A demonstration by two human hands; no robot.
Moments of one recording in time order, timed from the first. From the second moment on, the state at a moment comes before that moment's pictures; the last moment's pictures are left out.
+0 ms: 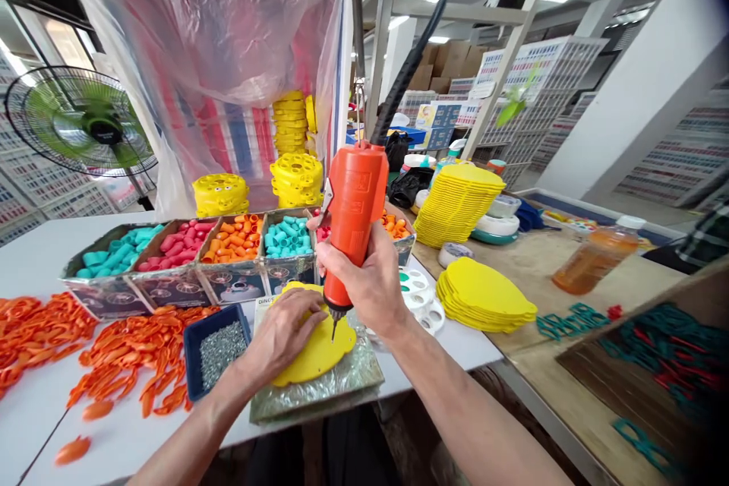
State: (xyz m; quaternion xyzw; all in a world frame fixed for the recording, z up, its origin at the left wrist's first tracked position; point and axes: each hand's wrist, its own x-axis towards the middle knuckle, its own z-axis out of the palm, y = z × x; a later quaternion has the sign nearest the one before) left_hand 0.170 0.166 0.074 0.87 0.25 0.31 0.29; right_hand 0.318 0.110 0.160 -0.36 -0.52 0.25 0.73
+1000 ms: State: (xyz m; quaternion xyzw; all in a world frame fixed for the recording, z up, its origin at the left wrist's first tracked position) left_hand 0.175 0.169 0.034 0.90 0.24 0.31 0.16; right_hand 0.284 0.094 0.130 -0.37 -0.55 0.31 0.69
